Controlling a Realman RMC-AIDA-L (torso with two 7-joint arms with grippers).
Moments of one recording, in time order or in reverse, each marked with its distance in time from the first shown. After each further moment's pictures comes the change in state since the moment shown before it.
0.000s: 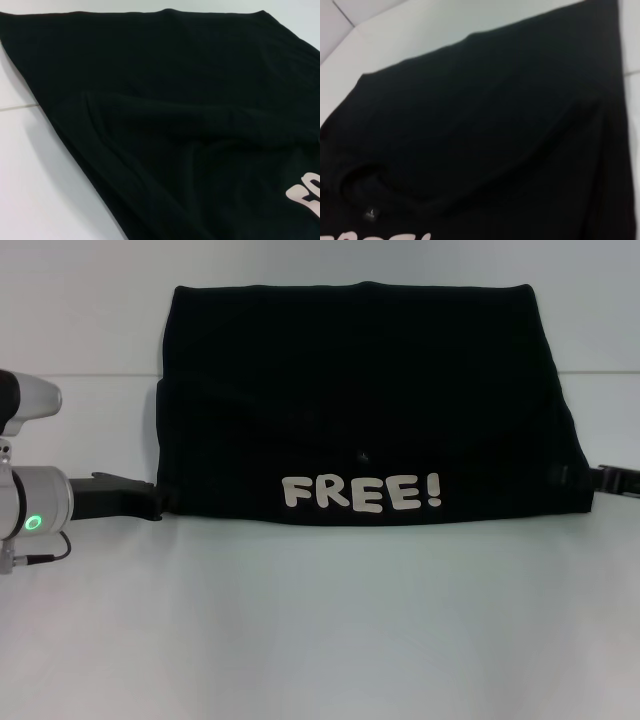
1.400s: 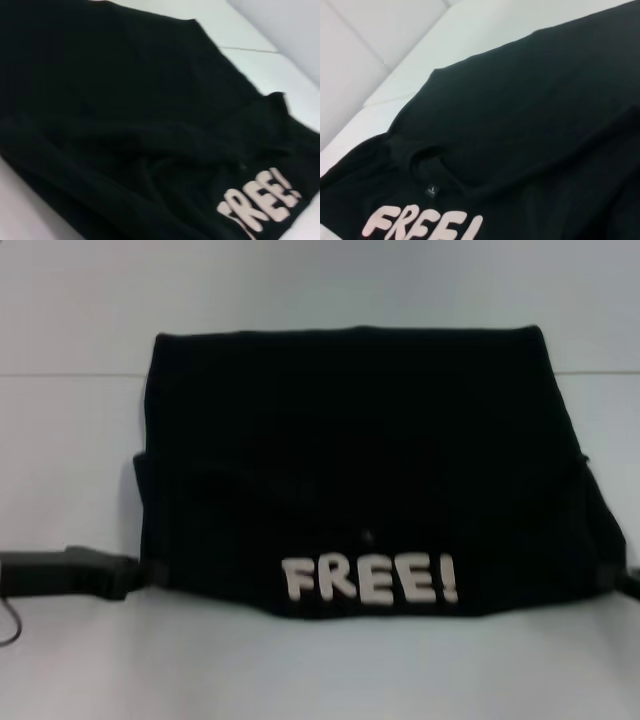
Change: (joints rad) left arm 0.166 -0.015 -0.106 0.257 0.006 0.562 -0.069; right arm -0.256 0.039 0.101 -0.167 0.011 -0.474 -0.235
